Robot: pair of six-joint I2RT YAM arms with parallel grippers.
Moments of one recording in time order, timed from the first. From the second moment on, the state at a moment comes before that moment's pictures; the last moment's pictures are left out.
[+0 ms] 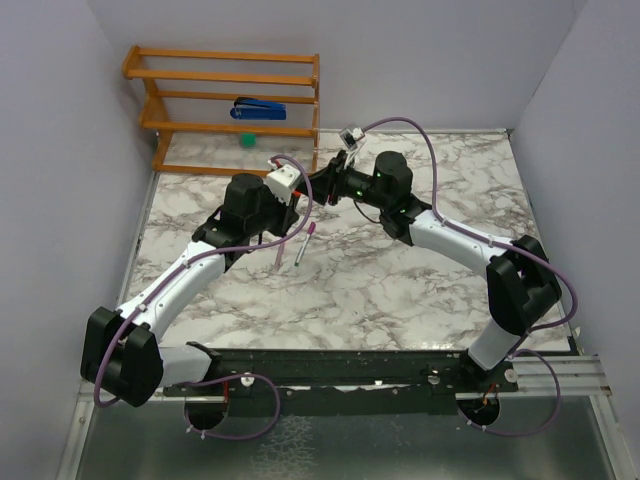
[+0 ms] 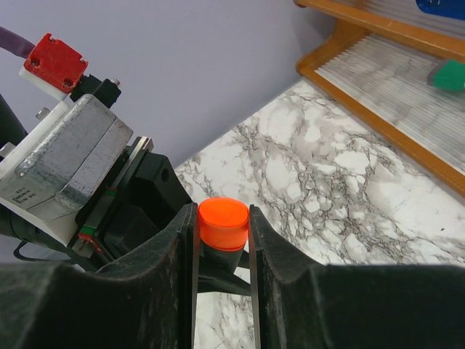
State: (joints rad) left arm -0.44 1.25 0.94 -0.14 0.23 0.05; right arm 0.66 1.69 1.18 0.51 -0.52 0.44
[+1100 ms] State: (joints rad) left arm -0.43 1.24 0.94 -0.17 0.23 0.06; right arm 0.66 1.73 1.15 0.63 -0.56 0.50
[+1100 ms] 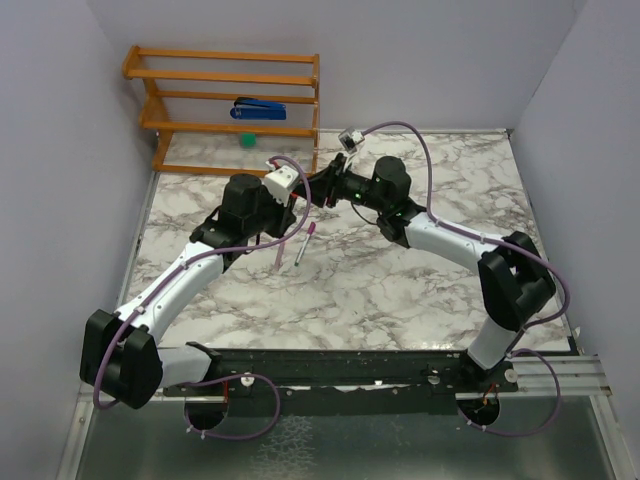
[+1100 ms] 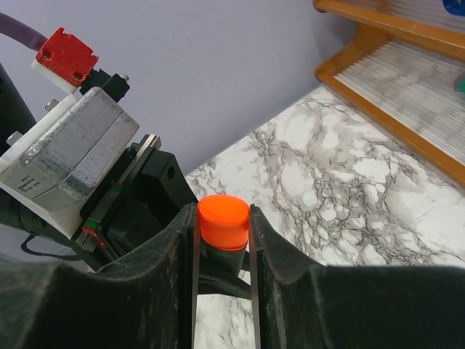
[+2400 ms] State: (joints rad) left arm -0.40 1.16 1.05 0.34 0.17 0.04; right arm 0.79 1.86 1.05 0.01 -0.78 0.39
